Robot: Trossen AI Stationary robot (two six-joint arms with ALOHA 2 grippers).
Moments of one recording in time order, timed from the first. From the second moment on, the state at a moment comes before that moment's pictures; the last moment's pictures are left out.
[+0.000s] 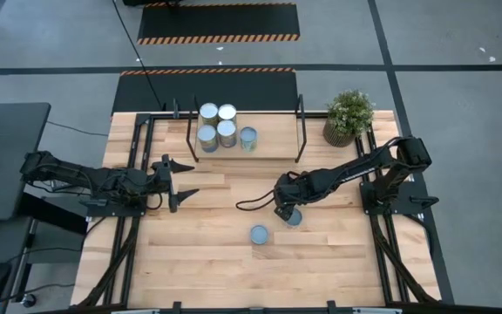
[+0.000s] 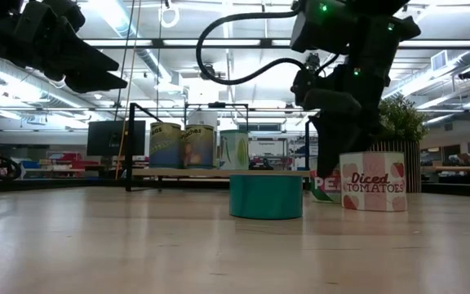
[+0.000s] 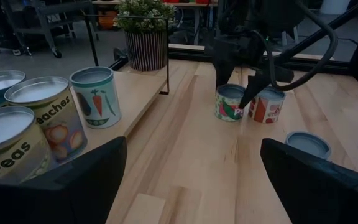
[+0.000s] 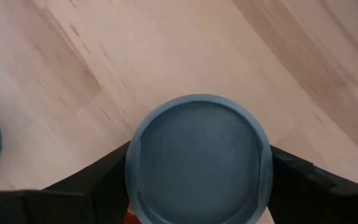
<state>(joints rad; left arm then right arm) -0.21 0.46 0.22 0.01 -0.47 -0.12 0.13 1.68 0.99 -0.59 0.24 0.79</state>
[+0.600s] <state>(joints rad) -0.20 0.46 0.22 0.01 -0.47 -0.12 -0.01 1.68 1.36 -0.74 0.30 0.47</state>
